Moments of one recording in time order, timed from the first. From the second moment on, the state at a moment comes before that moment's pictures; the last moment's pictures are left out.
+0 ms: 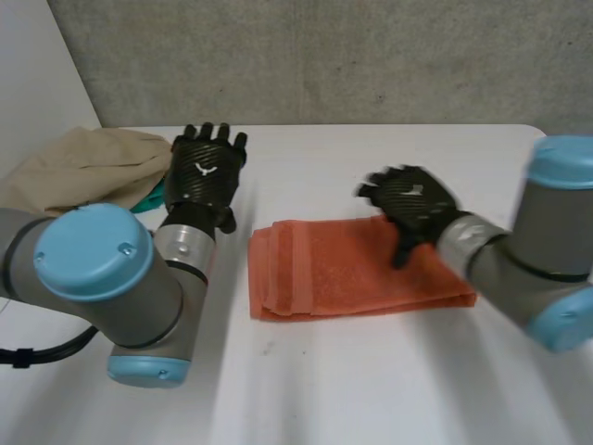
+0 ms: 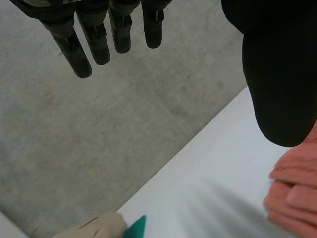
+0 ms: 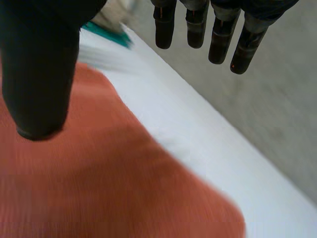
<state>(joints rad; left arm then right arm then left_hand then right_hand) 4.09 -2.00 -1.58 3.70 -1.80 3.58 1.93 -1.10 1.44 -0.06 1.26 2.72 0.20 0.20 0.21 0.20 0.05 0.20 0.22 0.22 0.24 0.07</state>
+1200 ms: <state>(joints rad) 4.10 -1.97 -1.53 3.54 -1.70 3.34 2.09 -1.05 1.29 -0.04 1.42 3.03 0.20 0.20 0.21 0.20 0.05 0.20 0.22 0.22 0.24 0.07</state>
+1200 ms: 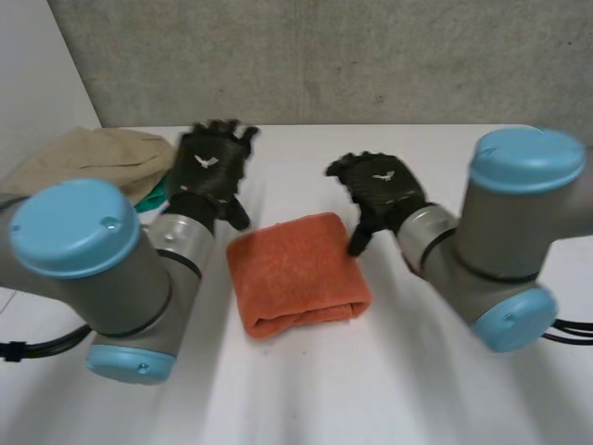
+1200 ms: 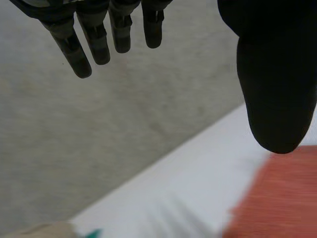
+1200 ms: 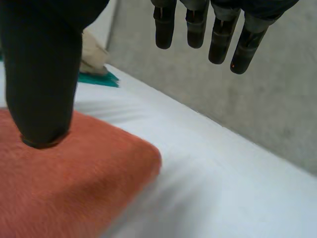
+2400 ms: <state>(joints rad) 4.25 -1.74 -1.32 3.01 -1.04 3.27 2.03 -1.05 1.60 -0.07 1.46 3.32 0.20 0.20 0.21 0.20 0.05 0.16 0.22 0.22 0.24 0.07</state>
